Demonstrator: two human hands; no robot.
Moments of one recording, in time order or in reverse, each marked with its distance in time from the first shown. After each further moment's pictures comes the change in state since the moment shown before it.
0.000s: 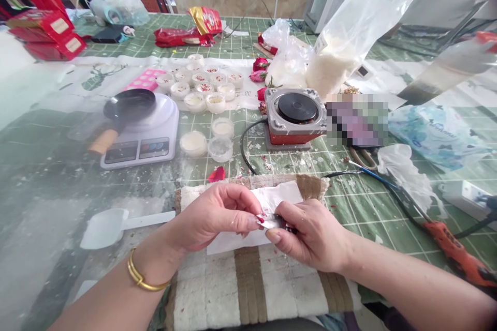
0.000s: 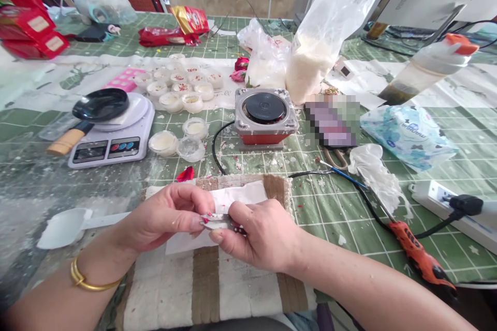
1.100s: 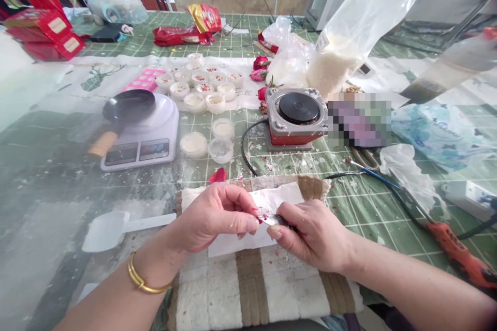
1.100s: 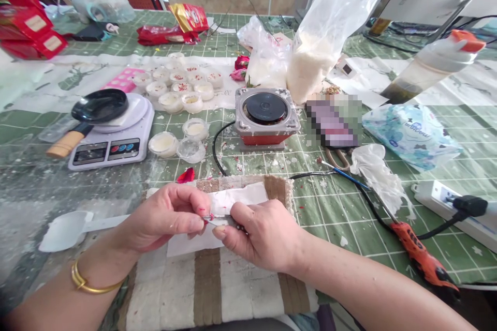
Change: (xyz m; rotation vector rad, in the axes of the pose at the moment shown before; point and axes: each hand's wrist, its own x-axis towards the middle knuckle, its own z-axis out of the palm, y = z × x) left_hand 0.000 0.002 -0.001 -0.047 0.063 -0.015; right_hand 0.002 0.002 -0.003 -0.029 -0.018 0.024
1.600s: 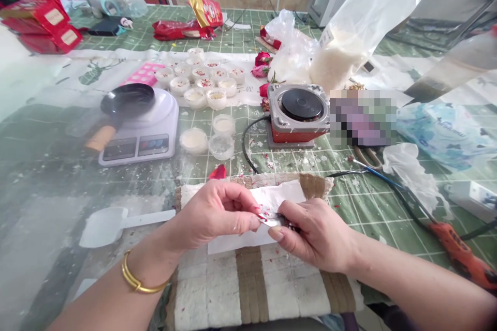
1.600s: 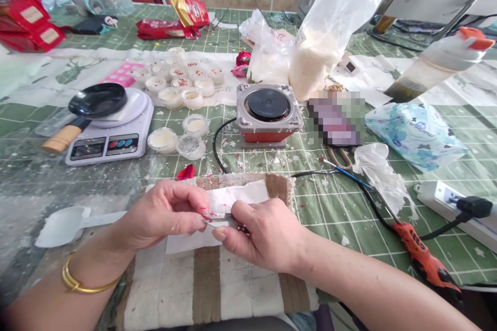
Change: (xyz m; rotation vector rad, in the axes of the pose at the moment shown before) left_hand -0.002 0.001 0.000 0.108 0.039 0.020; right_hand 0.000 -0.001 -0.001 0.036 -0.055 0.034
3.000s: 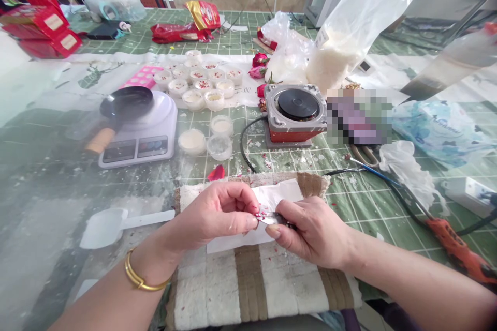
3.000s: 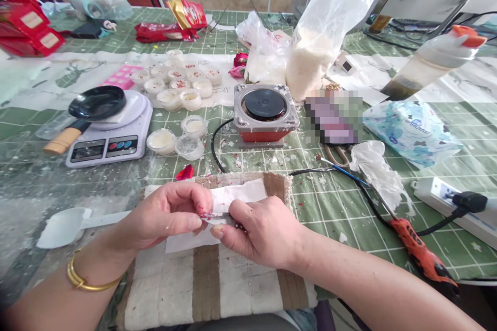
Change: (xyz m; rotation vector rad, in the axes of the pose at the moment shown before) left_hand 0.002 -0.006 -0.002 0.030 -0.115 0.074; right_hand -0.002 0.002 0.003 -0.032 0.028 -0.038
